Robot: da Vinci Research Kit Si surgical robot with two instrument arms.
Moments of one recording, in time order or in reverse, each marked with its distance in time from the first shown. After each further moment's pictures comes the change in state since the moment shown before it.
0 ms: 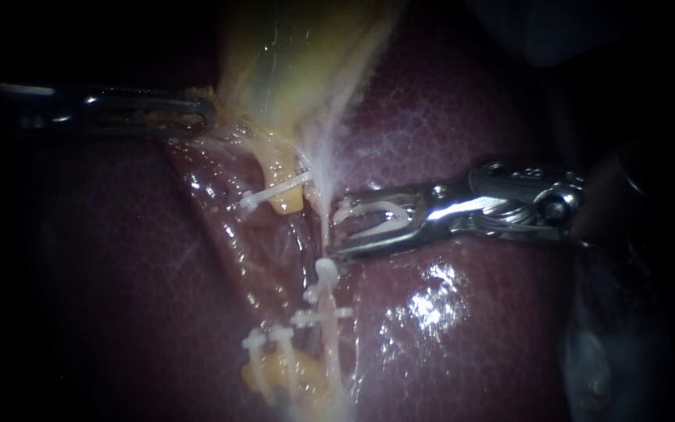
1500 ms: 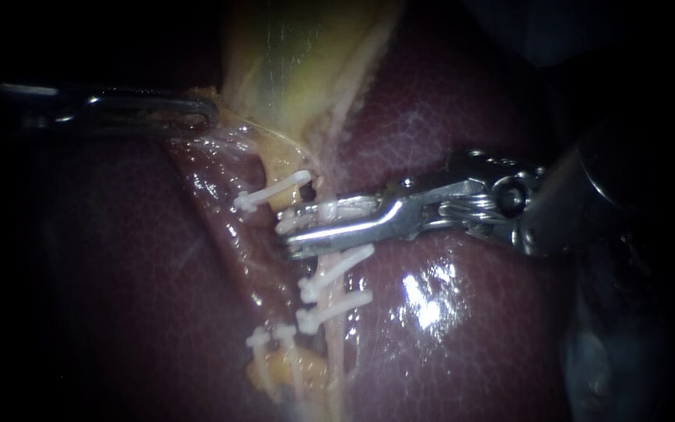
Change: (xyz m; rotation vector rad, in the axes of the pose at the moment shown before) right arm 0.004 -0.003 0.001 0.331 0.251 0.242; left arm 0.000 0.000 0.000 -0.006 -0.001 0.000
